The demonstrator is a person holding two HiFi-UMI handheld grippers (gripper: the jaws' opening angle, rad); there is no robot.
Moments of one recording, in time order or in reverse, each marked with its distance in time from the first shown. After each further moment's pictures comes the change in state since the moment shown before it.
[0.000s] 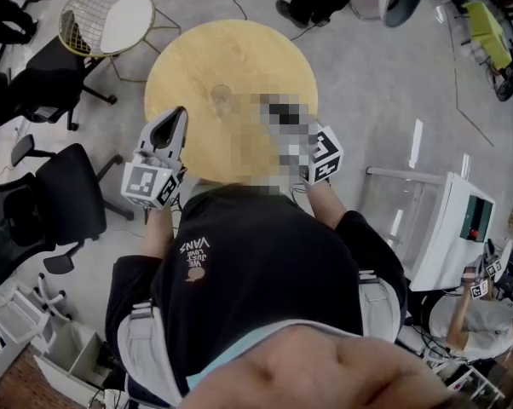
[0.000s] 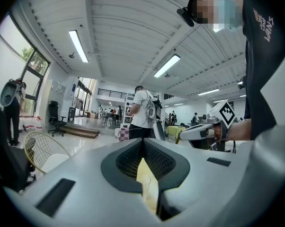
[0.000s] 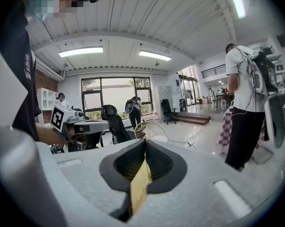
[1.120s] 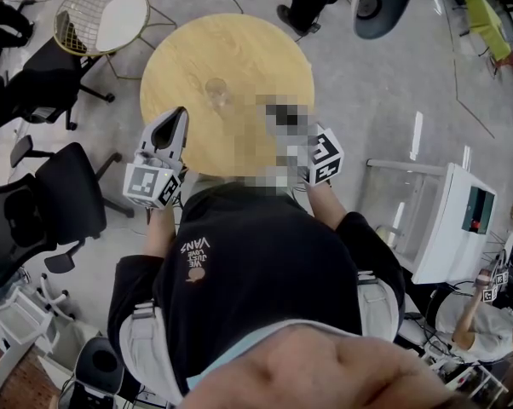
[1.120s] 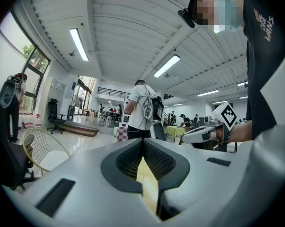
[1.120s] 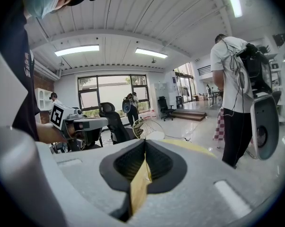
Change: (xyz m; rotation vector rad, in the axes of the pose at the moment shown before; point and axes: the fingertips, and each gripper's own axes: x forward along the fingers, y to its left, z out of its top) left arm -0.003 -0.020 -0.011 -0.018 0.005 -0.012; right arm -0.026 0.001 -0.025 0.028 0.034 -0.038
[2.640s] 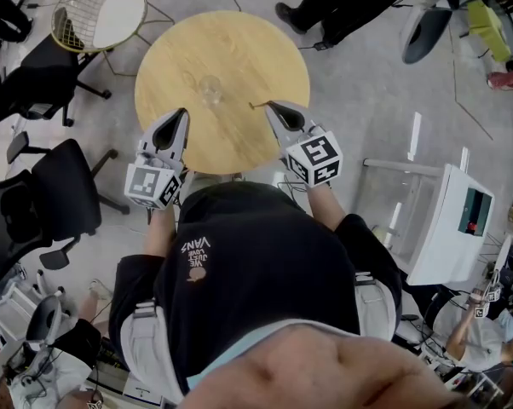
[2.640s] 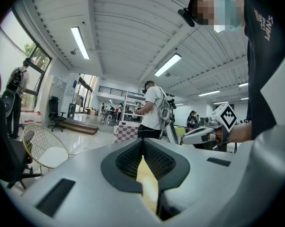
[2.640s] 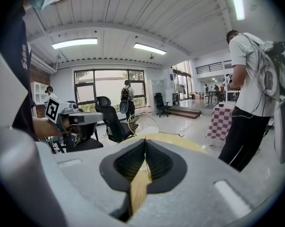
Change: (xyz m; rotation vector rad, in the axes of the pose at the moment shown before) left arm 0.007 -0.020 -0.014 -0.025 0.010 0.008; right arm -0.020 -0.022 -0.024 -0.026 0.059 -0.055
